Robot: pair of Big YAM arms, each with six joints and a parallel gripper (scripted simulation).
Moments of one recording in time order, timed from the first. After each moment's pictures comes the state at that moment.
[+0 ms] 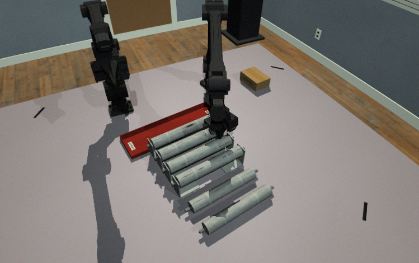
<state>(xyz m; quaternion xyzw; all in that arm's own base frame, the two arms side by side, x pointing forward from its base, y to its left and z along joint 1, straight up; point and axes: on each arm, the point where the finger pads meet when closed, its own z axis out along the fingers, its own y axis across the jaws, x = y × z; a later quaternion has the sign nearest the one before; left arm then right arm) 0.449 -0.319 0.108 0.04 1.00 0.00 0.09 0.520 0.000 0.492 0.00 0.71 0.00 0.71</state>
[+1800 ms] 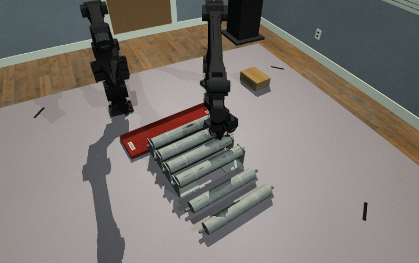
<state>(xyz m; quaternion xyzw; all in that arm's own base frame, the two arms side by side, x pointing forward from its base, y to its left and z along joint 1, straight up) 0.451 -0.321 0.104 0.05 1.00 0.00 0.09 0.520 0.000 0.492 0.00 0.71 0.00 0.71</state>
